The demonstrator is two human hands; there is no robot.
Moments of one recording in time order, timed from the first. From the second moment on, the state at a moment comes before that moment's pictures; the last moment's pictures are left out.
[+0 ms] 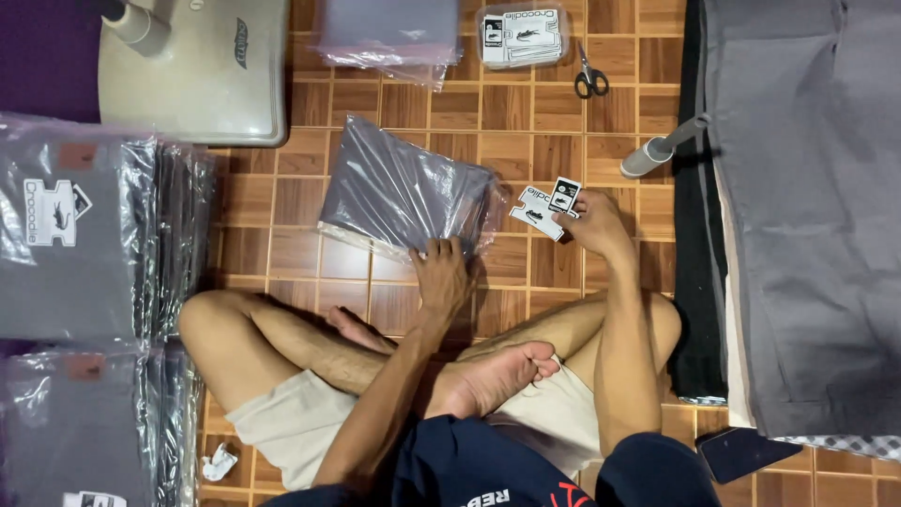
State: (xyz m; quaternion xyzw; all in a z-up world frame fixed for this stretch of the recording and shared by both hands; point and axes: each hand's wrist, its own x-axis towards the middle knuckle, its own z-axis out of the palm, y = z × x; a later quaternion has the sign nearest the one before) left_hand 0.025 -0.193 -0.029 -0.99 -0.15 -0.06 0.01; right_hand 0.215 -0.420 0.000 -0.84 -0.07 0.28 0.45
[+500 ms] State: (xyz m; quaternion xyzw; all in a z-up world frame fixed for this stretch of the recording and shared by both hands) left_hand 0.048 -0.192 -0.010 -0.96 -0.14 -0.20 -0.11; right_hand 0.207 -0.383 -0.002 -0.71 -0.01 0.45 0.55
